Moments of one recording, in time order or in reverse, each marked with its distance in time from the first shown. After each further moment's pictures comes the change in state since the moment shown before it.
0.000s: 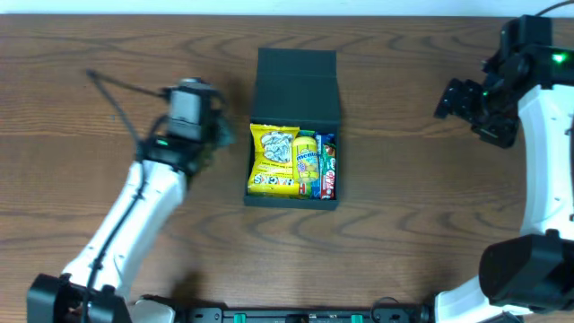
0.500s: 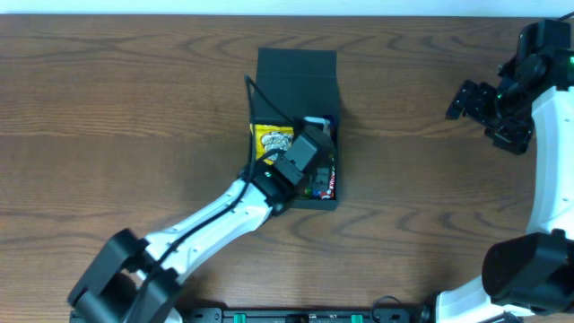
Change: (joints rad) left arm -0.486 0.193 0.000 0.218 0.034 0.043; right arm -0.052 0.000 0.000 -0.015 0.000 0.000
